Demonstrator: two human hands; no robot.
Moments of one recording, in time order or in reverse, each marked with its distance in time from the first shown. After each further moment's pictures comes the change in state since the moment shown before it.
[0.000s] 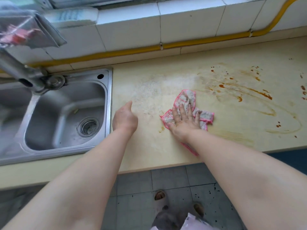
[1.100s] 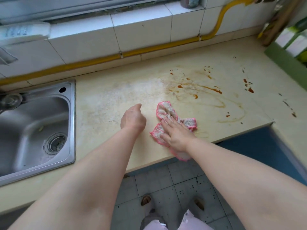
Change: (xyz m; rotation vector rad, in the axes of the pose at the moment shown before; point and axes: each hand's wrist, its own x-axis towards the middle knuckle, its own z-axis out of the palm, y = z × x) left_hand -0.039 0.108 0.057 0.094 -0.174 0.220; right_hand -0.057 0.088 -0.001 0.147 0.031 -0.084
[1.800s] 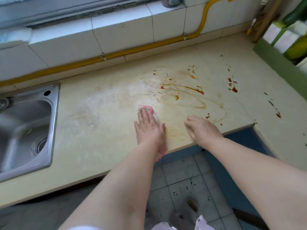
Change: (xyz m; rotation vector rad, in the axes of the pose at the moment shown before) left_hand -0.039 0.081 0.113 0.269 -0.084 0.109; right_hand -0.042 0.138 -0.031 -0.081 0.275 0.048
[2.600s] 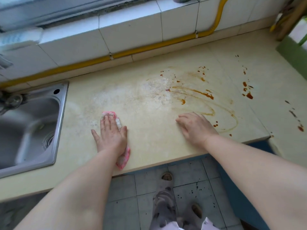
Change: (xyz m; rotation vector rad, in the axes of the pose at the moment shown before) left_hand 0.012 -0.109 -0.023 0.087 0.094 -0.318; right_hand 0.043 -0.004 -0.008 0.014 0.021 -0.230
